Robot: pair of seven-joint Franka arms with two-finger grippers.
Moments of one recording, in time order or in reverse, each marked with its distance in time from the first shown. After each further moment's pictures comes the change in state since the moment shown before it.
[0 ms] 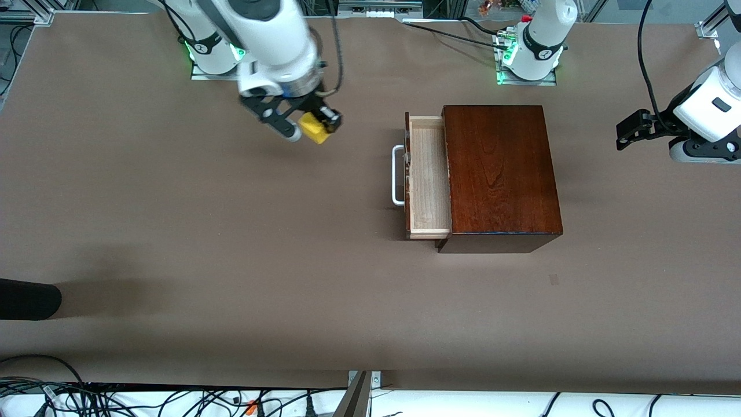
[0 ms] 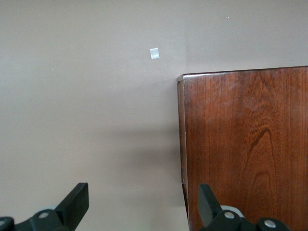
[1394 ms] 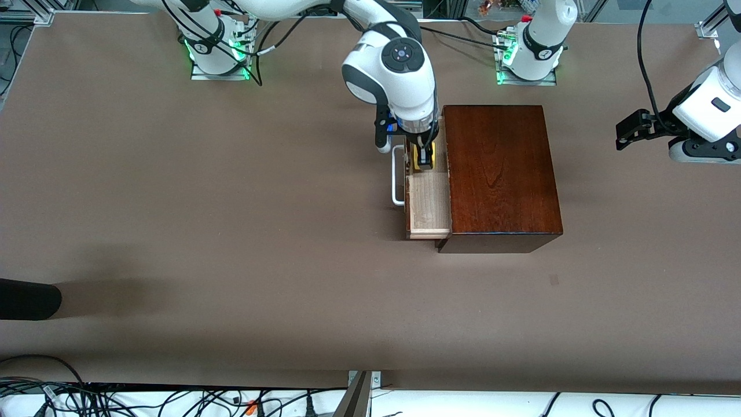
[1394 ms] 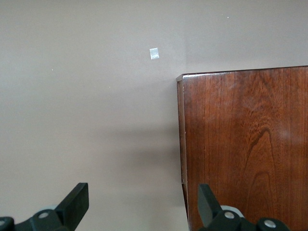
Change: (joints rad) left arm 0.000 0.000 -0.001 0.000 0.000 0.000 0.000; right arm 0.369 0.519 -0.120 0.319 -0.155 0.428 1.042
